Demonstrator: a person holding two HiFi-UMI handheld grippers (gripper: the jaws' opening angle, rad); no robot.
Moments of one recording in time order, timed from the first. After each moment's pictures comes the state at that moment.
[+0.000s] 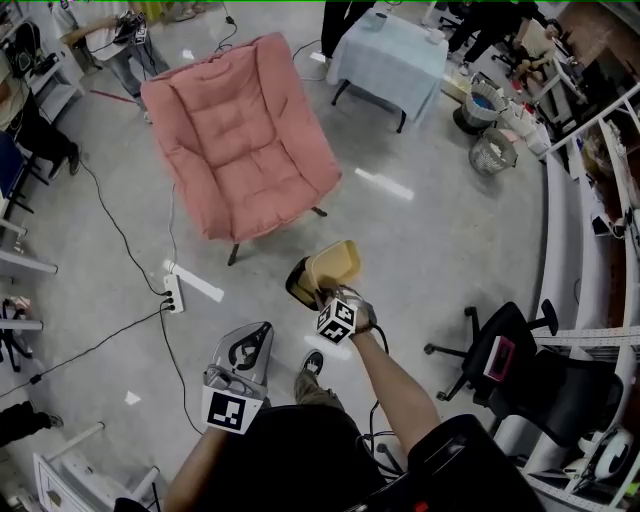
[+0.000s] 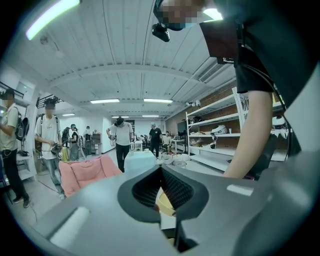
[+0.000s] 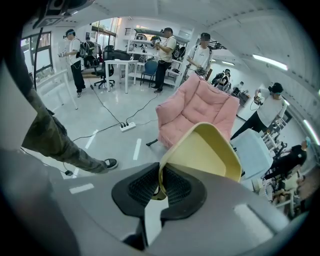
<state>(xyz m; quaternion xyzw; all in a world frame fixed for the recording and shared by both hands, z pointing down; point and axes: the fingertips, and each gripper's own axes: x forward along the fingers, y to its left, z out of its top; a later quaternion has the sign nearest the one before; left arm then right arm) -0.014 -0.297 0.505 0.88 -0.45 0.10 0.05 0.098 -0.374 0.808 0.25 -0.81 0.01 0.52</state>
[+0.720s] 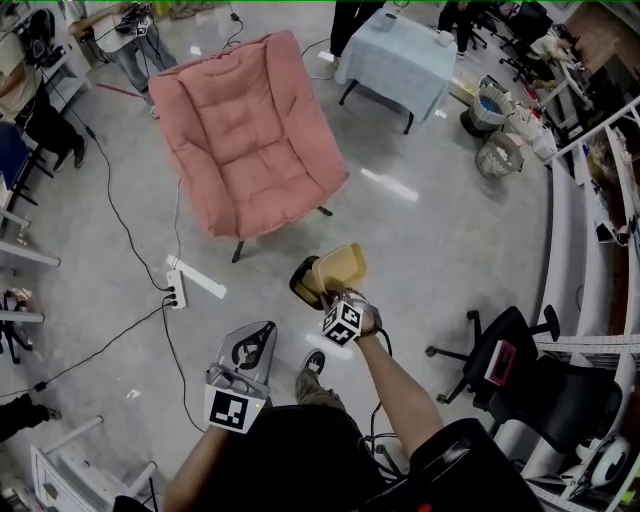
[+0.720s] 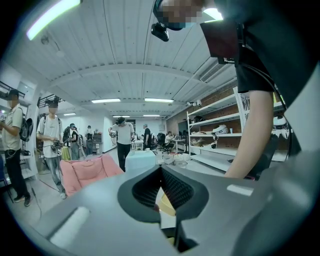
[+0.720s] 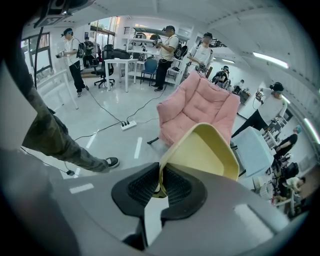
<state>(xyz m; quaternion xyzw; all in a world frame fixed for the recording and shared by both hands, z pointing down) -0.014 -0.295 0.507 0.88 -0.46 0.10 0.05 0.107 -0.367 0.814 0.25 -0.81 0.01 0.53</state>
